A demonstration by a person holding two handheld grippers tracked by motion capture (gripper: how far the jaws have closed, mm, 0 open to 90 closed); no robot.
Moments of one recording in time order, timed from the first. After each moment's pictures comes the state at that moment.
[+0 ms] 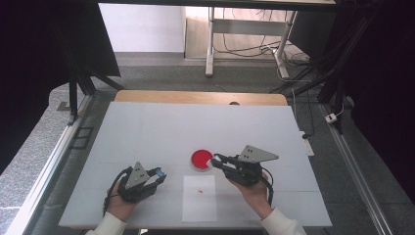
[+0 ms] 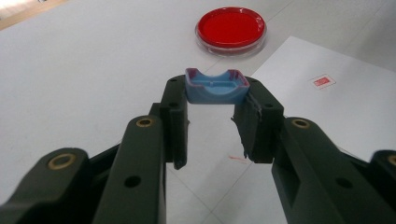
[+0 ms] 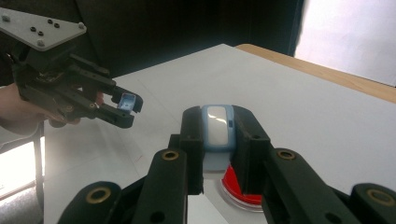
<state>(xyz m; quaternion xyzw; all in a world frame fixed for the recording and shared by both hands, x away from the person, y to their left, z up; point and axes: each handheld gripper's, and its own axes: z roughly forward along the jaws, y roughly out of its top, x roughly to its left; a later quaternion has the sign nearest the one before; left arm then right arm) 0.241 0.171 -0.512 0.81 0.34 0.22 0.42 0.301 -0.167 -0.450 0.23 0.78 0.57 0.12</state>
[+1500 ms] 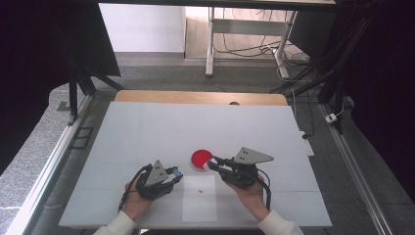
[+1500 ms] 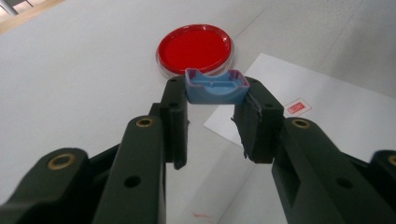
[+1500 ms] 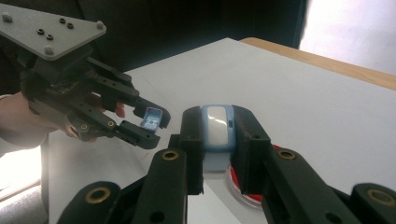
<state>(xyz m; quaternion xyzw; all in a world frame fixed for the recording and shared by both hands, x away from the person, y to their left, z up) 0.257 0.128 -0.510 0.83 0.29 0.21 0.42 0.298 -0.158 -0.457 0.23 0.78 0.56 0.11</state>
